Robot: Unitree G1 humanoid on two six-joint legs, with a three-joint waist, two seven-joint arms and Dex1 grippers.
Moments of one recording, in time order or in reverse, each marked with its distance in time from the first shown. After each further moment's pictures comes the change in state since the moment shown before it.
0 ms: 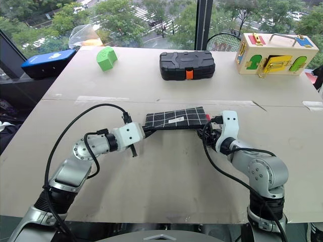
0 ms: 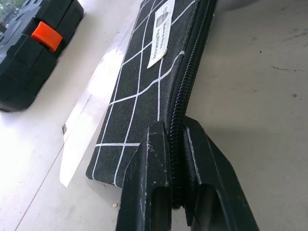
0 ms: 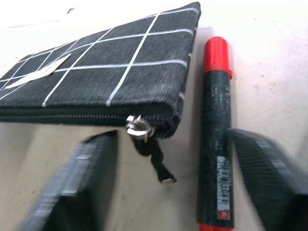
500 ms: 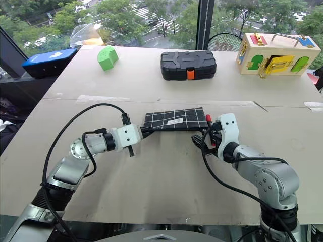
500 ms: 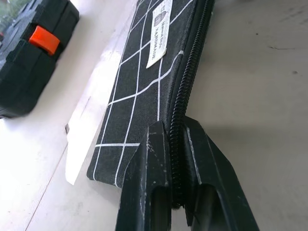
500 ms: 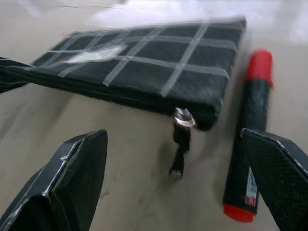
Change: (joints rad) left arm -0.016 0.026 0.001 0.056 0.003 -0.080 -0.021; right arm 0.057 -0.097 0.030 -0.104 0.086 0.027 0.051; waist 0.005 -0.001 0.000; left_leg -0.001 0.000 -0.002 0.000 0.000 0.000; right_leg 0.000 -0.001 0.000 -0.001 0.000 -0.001
